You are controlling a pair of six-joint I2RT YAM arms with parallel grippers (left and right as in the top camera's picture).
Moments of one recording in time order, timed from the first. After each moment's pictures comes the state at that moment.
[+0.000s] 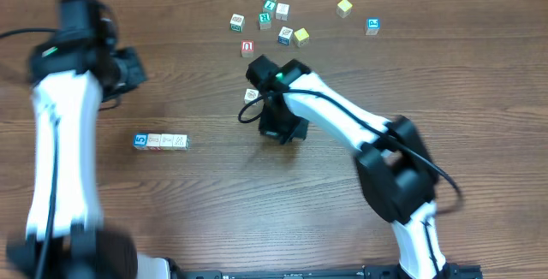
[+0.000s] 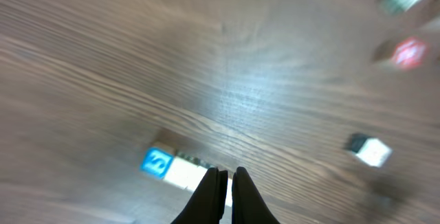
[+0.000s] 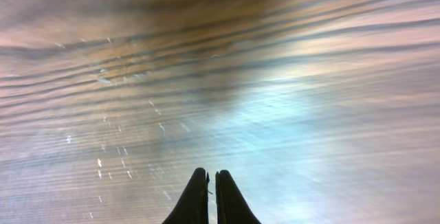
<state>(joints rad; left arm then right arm) 0.19 1.60 1.65 -1.13 0.02 -0.28 0.67 2.13 1.75 -1.18 -0.03 0.88</state>
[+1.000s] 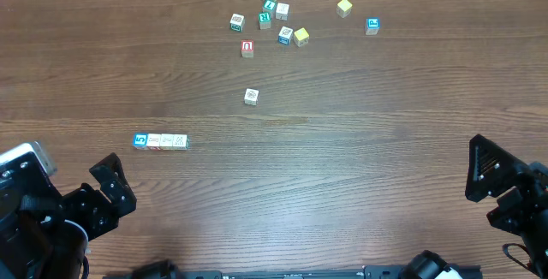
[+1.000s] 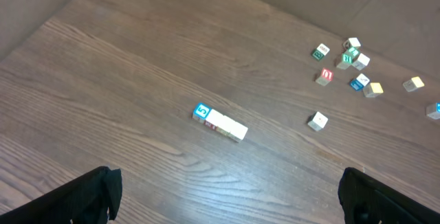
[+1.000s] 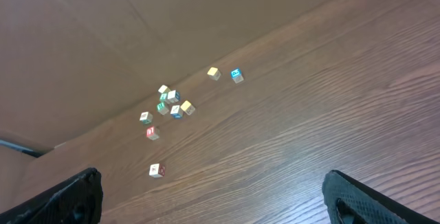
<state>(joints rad) 0.26 0.83 1.66 -1.51 0.00 -0.25 0.67 0.81 1.75 -1.53 0.60 0.85</state>
